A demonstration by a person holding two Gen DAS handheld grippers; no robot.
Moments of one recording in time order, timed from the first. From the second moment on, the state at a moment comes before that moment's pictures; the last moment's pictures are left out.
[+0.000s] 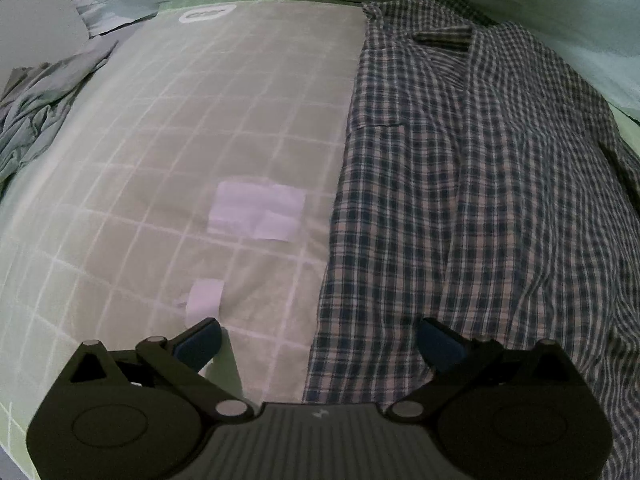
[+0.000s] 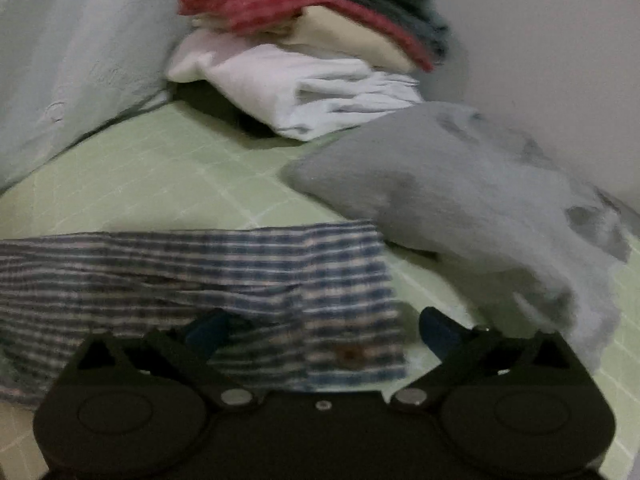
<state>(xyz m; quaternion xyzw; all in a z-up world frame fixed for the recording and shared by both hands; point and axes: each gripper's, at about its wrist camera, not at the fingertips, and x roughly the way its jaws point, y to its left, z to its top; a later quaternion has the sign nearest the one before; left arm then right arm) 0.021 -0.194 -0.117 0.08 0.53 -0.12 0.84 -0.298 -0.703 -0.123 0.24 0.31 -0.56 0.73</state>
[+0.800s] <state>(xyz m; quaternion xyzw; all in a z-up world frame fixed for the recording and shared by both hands) 0.010 -0.190 -0.118 0.08 0.50 -0.13 0.85 -0.129 -0.471 -0.031 0.24 0.27 -0.09 0.93</state>
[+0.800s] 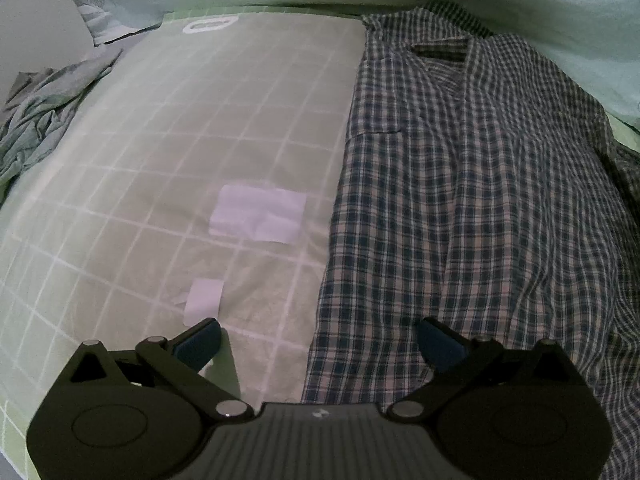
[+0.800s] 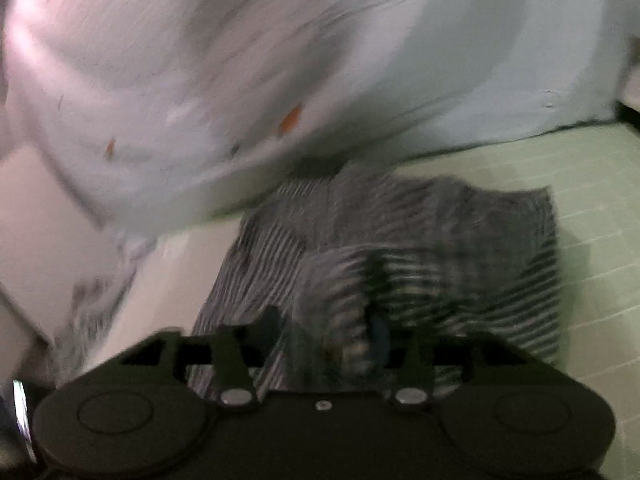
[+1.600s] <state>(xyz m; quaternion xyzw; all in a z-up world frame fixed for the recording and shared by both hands) 0.014 -0.204 -0.059 0.09 0.46 -0.12 0.87 -0.223 -0.517 -0.073 0.18 0.32 -0.35 0.86</state>
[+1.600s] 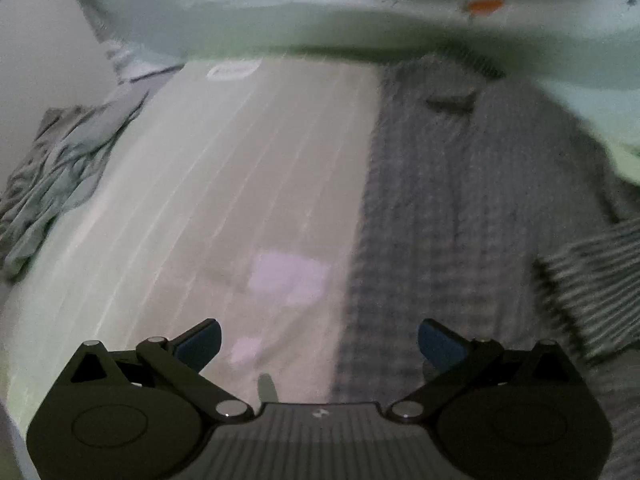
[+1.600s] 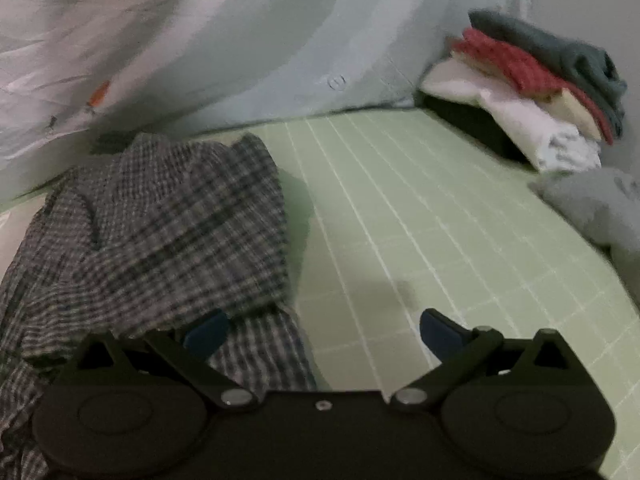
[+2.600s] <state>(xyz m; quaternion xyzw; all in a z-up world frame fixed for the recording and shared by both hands) 0.036 -0.302 -0.032 0.09 0.40 -0.35 0.84 -0.216 -0.514 -0.088 0.17 0.36 -0.35 0.85</state>
